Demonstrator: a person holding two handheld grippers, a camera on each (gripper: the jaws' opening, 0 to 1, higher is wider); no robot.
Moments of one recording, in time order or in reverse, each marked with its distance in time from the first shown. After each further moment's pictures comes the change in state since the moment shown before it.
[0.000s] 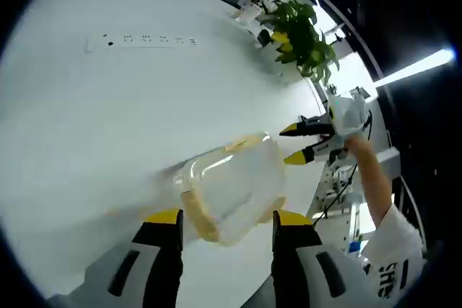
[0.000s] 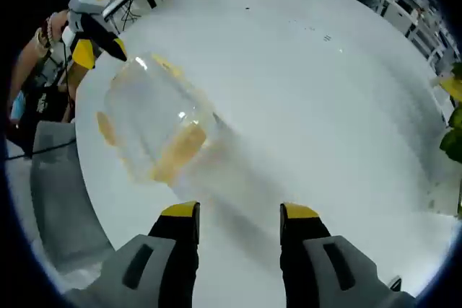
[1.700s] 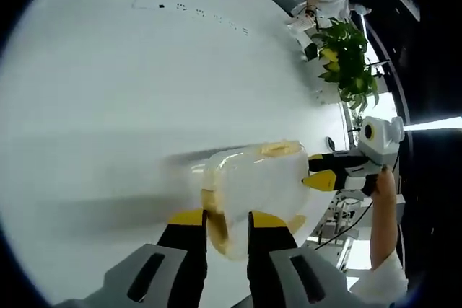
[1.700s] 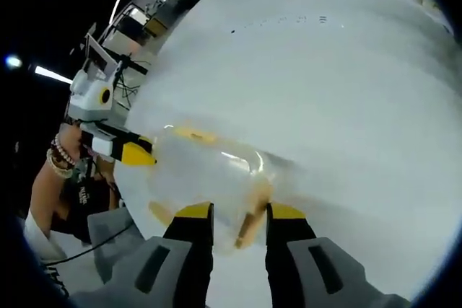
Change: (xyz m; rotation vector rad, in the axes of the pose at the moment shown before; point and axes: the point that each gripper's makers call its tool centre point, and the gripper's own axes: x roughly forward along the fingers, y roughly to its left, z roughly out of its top) left arm 0.031 0.027 -0.020 -0.036 0.092 0.170; right arm 0.024 0.052 0.047 0.338 -0.063 0.207
